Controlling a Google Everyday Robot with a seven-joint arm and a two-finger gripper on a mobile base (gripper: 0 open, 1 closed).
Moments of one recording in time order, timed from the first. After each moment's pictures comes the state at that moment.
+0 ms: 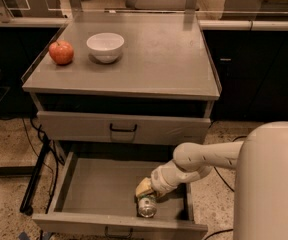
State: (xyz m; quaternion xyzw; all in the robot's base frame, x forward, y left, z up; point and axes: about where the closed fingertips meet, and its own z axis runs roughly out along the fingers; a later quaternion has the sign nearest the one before) arm 0.496 -0.007 0.427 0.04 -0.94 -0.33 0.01
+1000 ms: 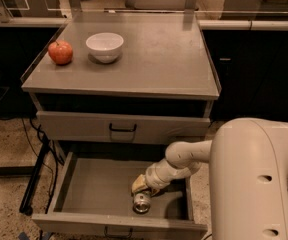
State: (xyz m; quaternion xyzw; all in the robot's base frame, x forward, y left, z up) arm 0.529 0.007 0.386 0.01 -0.95 -0.32 0.02
